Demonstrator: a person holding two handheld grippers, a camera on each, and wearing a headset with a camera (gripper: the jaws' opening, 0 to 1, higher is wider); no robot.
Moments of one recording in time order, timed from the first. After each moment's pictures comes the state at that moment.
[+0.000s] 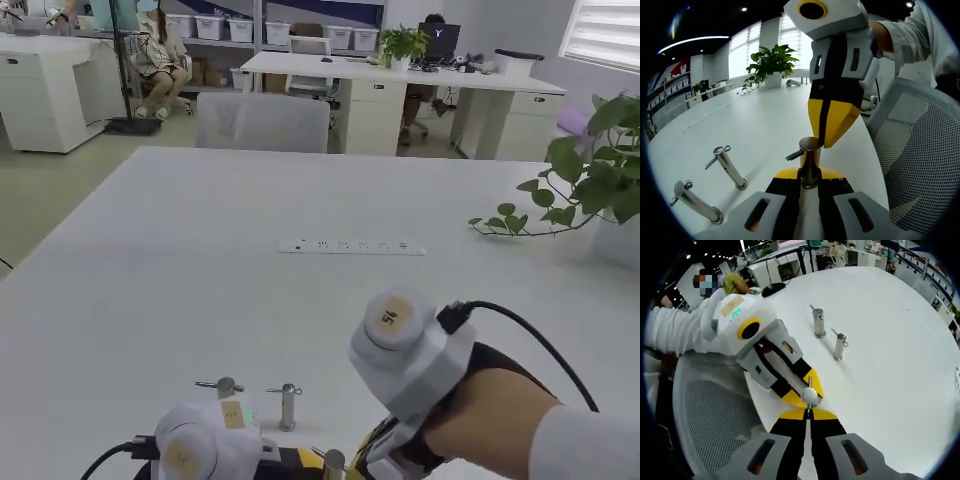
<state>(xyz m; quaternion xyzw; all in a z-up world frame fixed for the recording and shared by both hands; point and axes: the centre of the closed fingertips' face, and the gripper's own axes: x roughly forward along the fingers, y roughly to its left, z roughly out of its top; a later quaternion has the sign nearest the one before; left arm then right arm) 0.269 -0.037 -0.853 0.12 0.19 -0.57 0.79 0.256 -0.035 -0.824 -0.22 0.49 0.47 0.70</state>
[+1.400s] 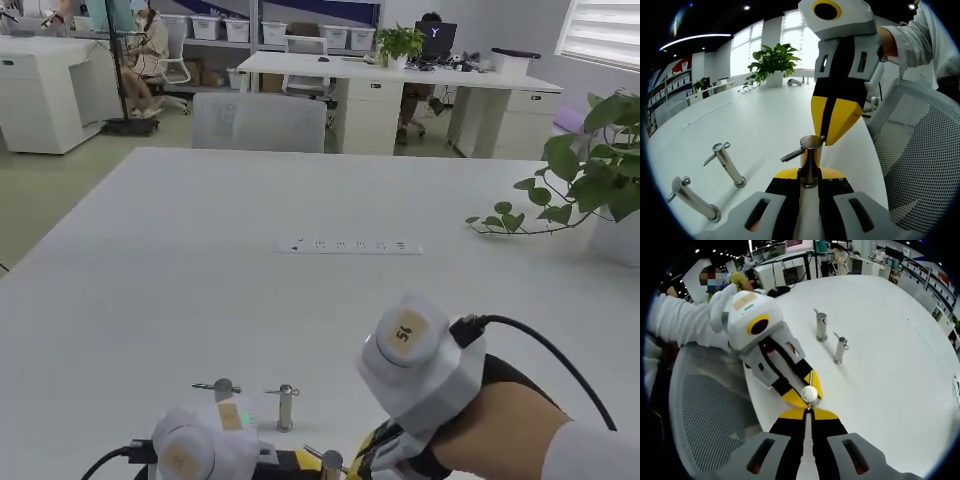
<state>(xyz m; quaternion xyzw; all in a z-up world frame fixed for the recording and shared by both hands) 0.269 -0.036 -0.856 0.11 0.20 -0.57 0.79 0.255 -0.037 -0.823 -0.24 0.45 0.49 0.71</state>
